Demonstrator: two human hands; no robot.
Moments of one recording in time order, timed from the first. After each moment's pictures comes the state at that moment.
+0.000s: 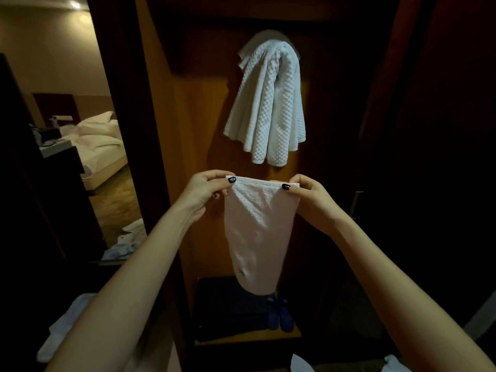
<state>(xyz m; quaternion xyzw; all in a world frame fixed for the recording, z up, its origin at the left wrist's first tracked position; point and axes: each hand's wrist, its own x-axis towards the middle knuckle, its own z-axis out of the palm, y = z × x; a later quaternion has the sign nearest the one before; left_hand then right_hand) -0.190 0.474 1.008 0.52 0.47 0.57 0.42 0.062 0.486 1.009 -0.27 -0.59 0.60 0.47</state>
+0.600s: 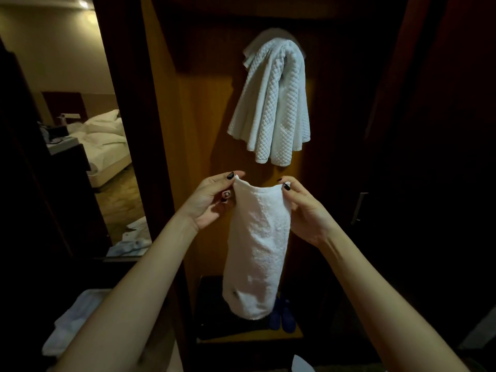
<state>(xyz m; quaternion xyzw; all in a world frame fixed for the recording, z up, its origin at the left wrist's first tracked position) -0.173 0.453 1.006 0.42 0.29 0.60 0.61 0.043 0.468 1.000 -0.15 -0.50 0.73 0.44</state>
